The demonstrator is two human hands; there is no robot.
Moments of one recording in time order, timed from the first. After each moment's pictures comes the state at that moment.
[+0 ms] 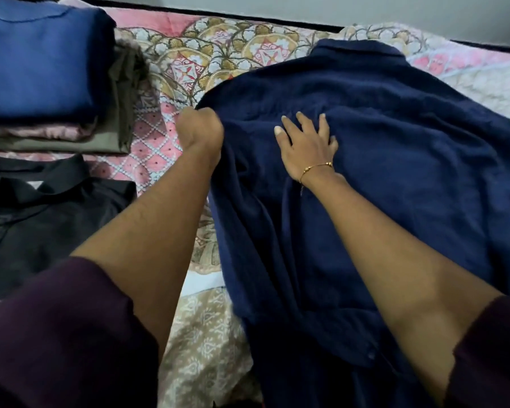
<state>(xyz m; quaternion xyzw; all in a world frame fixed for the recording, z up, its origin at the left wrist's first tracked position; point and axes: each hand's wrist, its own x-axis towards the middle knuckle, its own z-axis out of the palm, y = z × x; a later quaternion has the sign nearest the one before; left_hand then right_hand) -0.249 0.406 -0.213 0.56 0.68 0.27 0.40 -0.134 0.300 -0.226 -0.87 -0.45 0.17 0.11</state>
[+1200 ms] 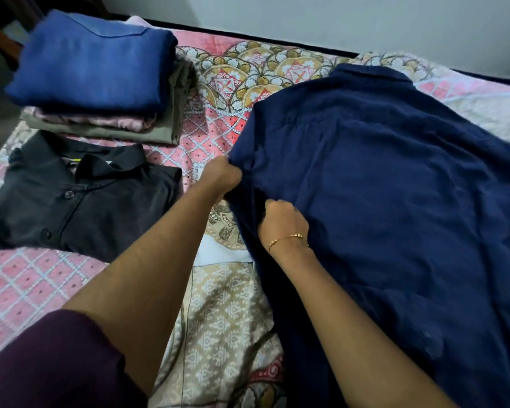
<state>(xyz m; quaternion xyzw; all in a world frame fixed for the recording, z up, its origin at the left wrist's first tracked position) -0.332 0.355 -0.208 0.62 0.62 0.06 0.47 -0.270 0.233 -0.202 -0.86 -0.46 0.22 0.05</state>
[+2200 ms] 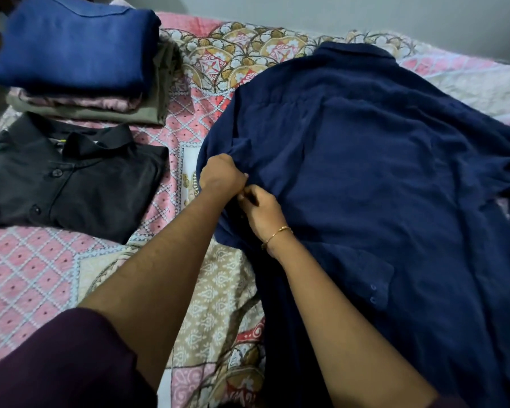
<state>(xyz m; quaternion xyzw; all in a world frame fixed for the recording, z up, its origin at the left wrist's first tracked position) -0.325 0.302 -0.208 0.75 0.59 -0.01 0.29 -0.287 0.202 -0.216 -0.72 -0.31 0.45 0.43</state>
